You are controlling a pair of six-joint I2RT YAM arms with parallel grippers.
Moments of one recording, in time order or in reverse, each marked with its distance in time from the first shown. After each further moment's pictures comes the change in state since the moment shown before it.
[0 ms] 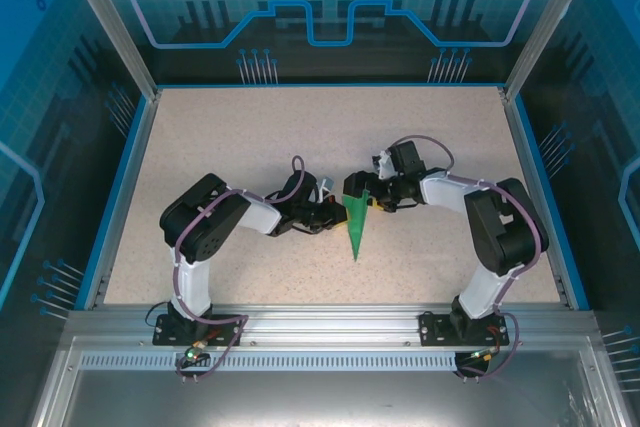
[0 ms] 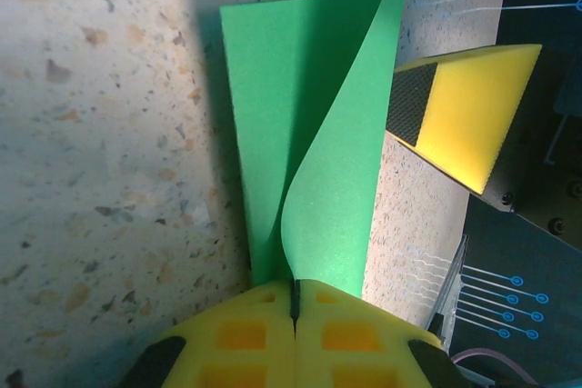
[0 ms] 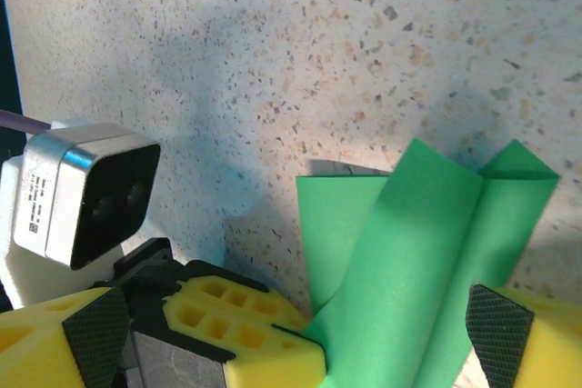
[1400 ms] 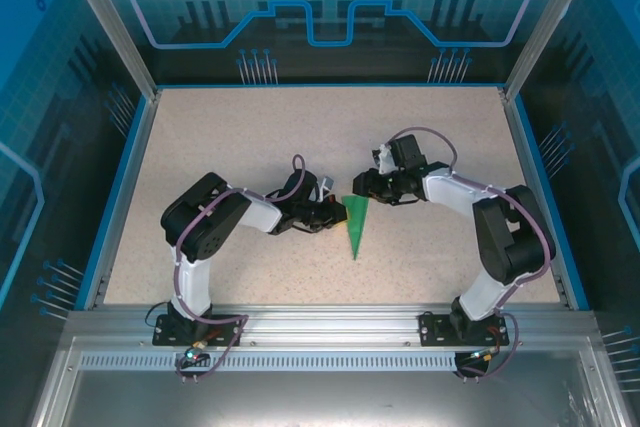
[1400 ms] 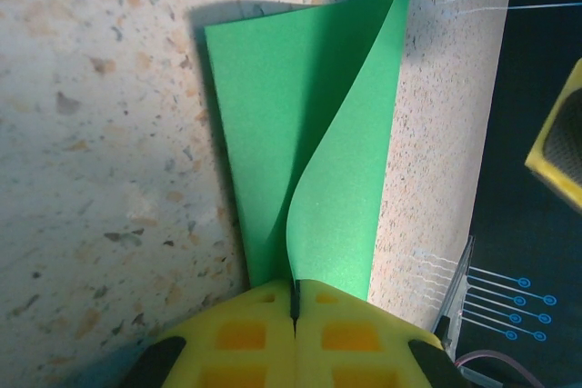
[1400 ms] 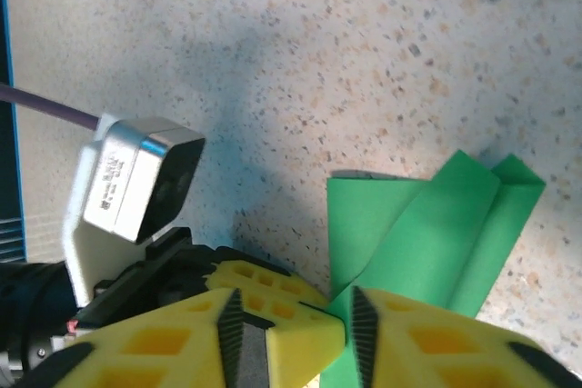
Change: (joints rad) left arm 0.006 0.013 0.019 -0.021 -0.002 0.021; right arm 0.011 -0.059 0.044 -0.098 0.052 -0.052
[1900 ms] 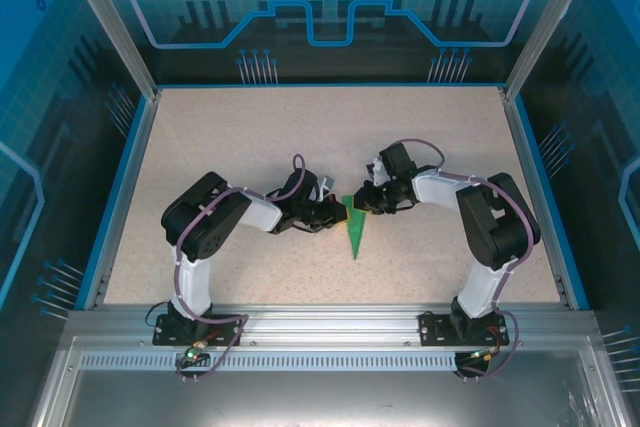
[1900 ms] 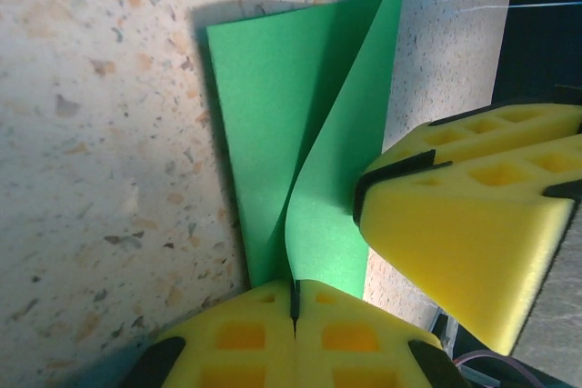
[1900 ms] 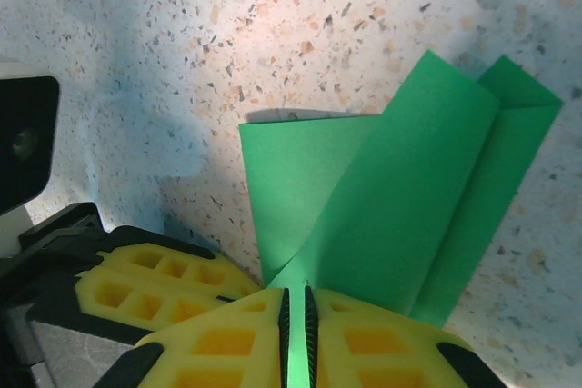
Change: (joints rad) left arm 0.002 0.004 0.008 -0.009 0.007 -0.002; right arm 0.028 0.109 0.000 -0.040 0.008 -0.006
